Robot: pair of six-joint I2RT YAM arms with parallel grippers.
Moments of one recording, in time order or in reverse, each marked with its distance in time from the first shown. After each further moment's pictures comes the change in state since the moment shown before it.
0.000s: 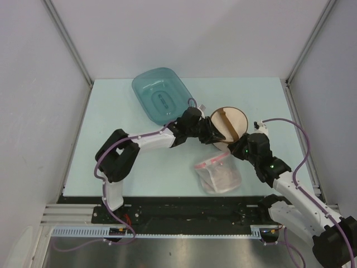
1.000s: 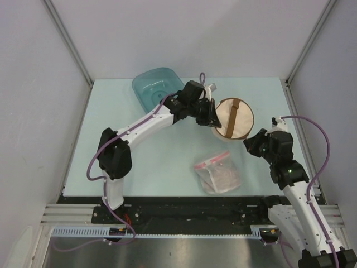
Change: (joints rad) left arm 0.058 0.028 0.510 -0.644 0.068 0.564; right arm -0.273 -0.169 0.104 -0.215 -0.169 -0.241
